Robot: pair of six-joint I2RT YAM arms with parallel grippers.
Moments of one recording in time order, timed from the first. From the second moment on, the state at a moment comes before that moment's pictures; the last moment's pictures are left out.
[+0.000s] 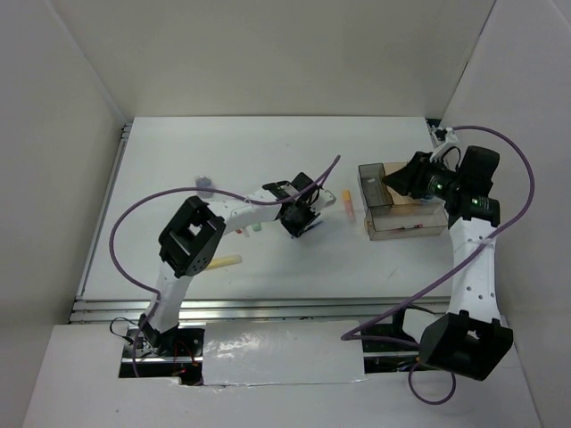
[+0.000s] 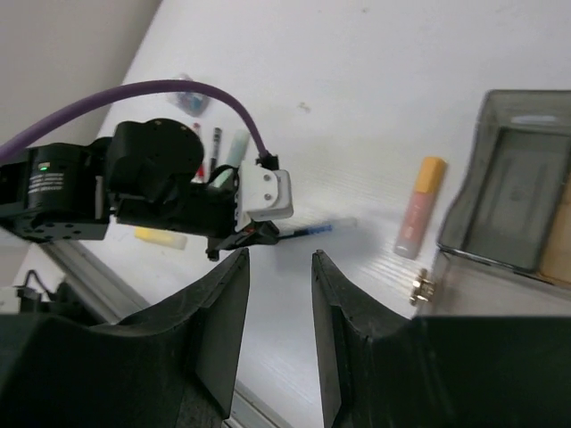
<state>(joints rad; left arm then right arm) -0.78 2.14 1.61 -0.55 0.09 0.10 -0.32 1.10 1.12 -0.54 -0.89 0.09</state>
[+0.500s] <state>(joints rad) -0.48 1.55 1.45 -0.38 0.75 -0.15 0.00 1.20 1.21 -0.08 -0.96 0.59</state>
